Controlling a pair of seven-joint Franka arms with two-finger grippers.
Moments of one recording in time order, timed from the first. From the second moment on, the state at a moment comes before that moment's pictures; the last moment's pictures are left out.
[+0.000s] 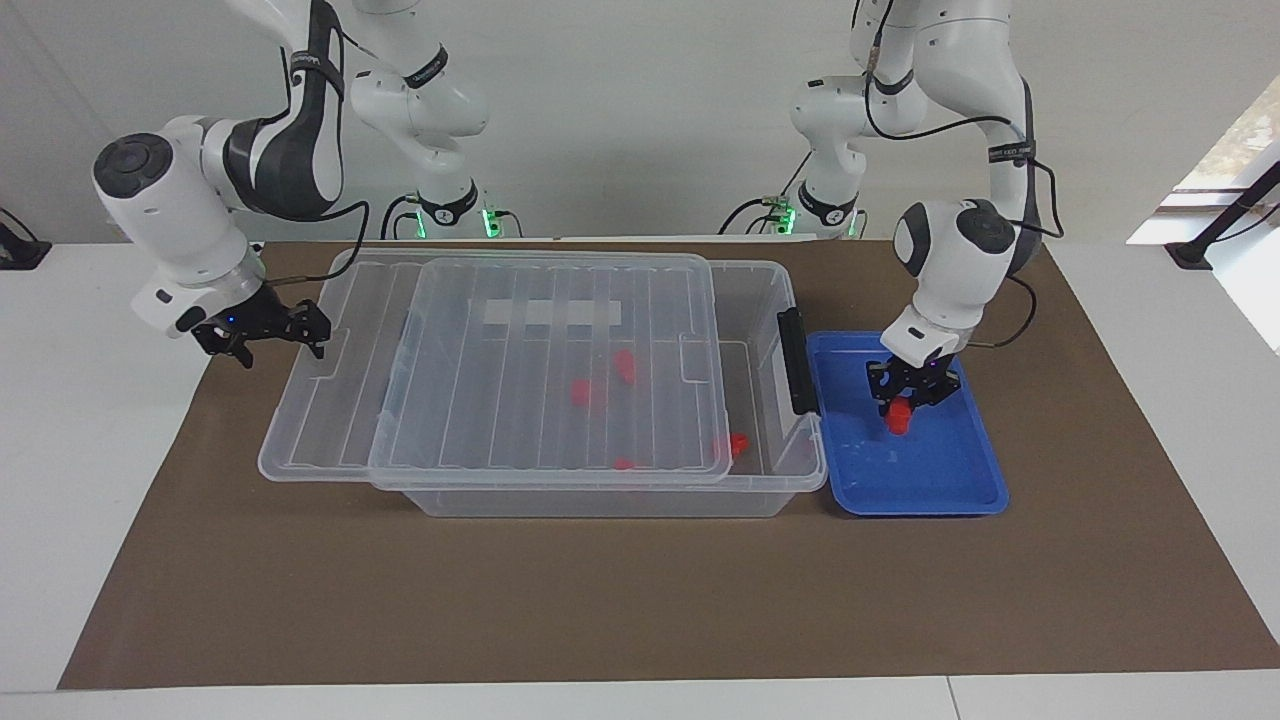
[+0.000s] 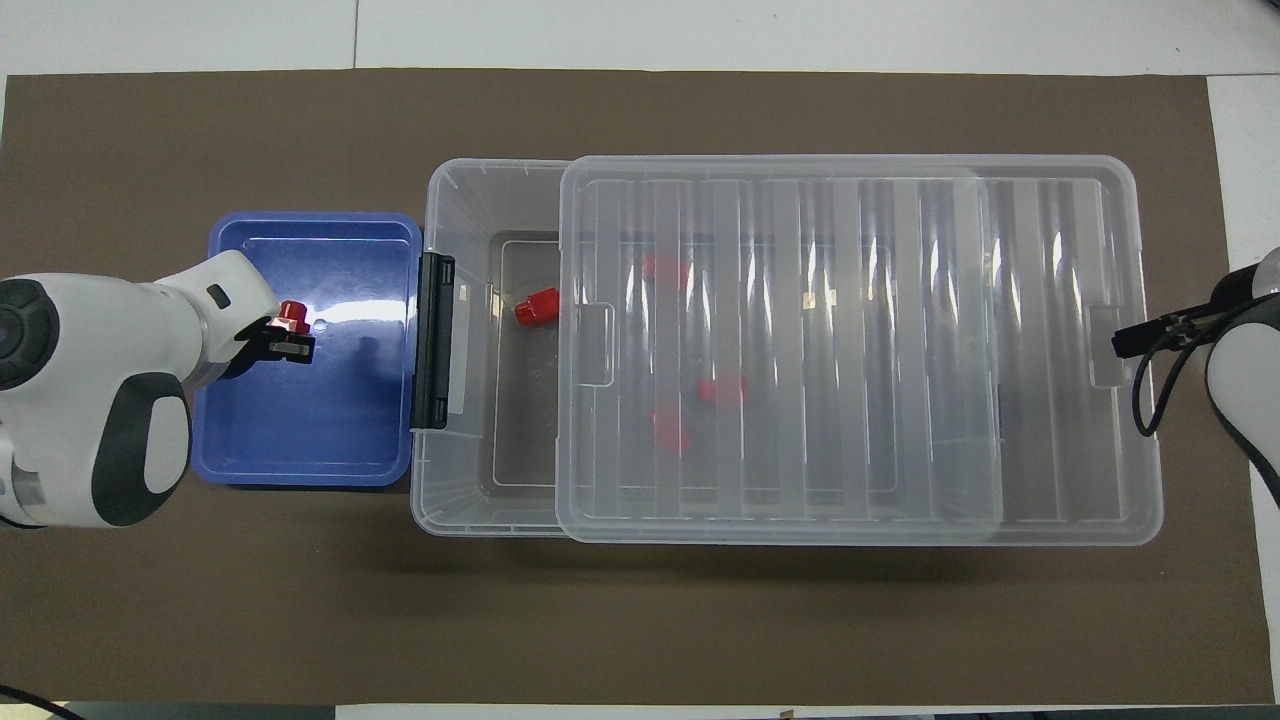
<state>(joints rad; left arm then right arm) -0.08 -0.04 -0.06 -2.22 0.00 2.32 0.10 -0.20 0.03 -0.01 -1.97 -0.07 1.98 -0.38</state>
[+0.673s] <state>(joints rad) -0.35 -0.09 -0.08 -1.96 0.00 1.97 -0.27 -0.30 0.03 -0.01 -1.97 -0.07 2.01 -0.51</state>
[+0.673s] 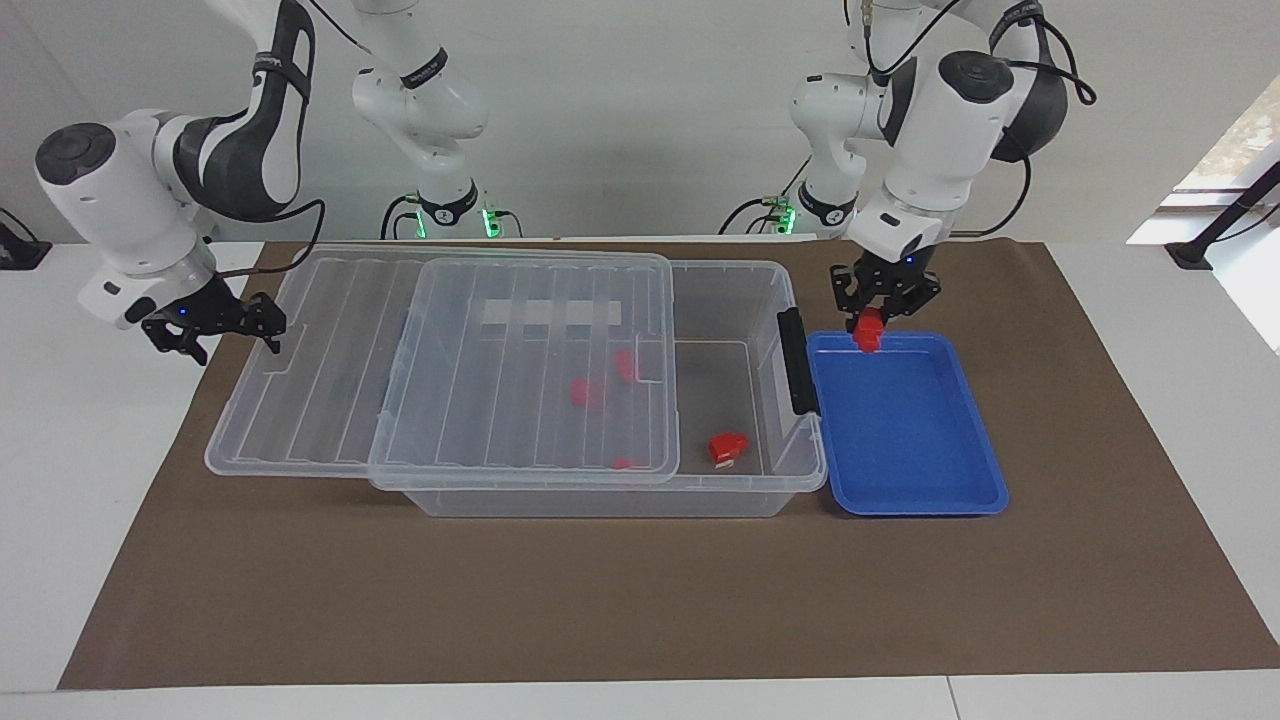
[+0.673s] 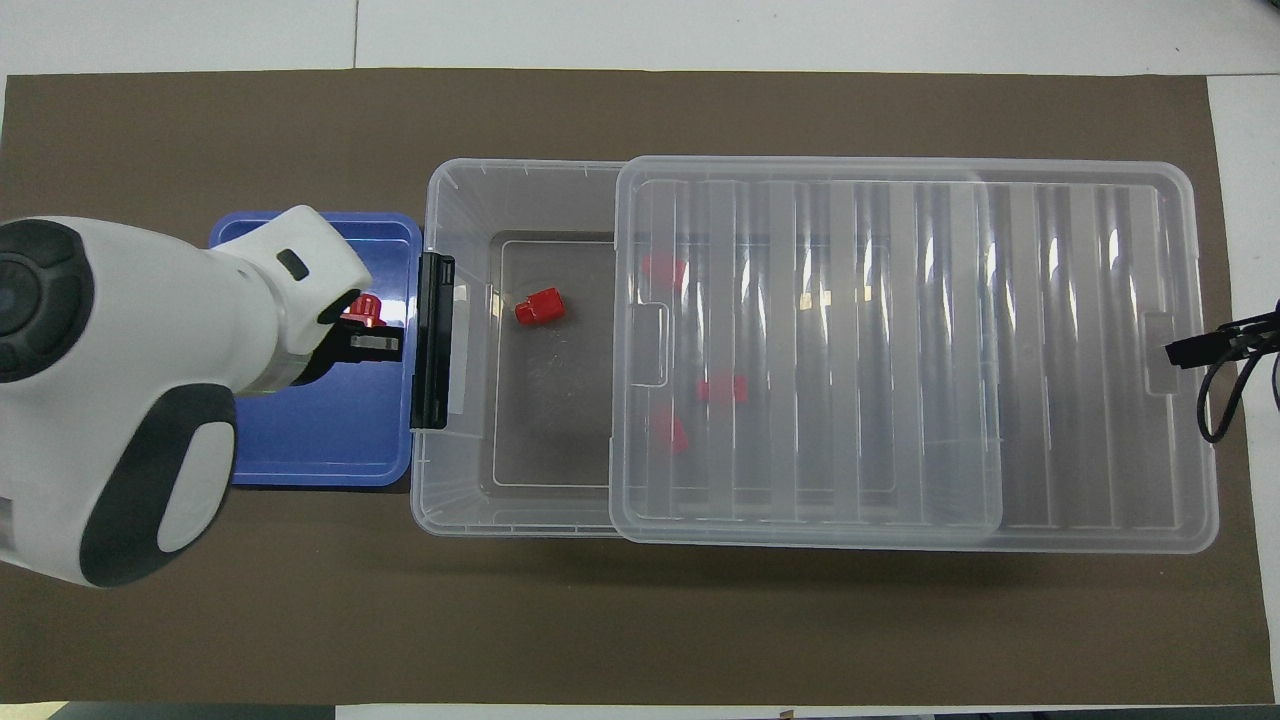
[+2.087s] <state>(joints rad) -0.56 0.20 -0.08 -2.15 0.00 2.40 -0.63 -0.20 0.04 0.00 -1.76 -0.07 1.76 -0.36</state>
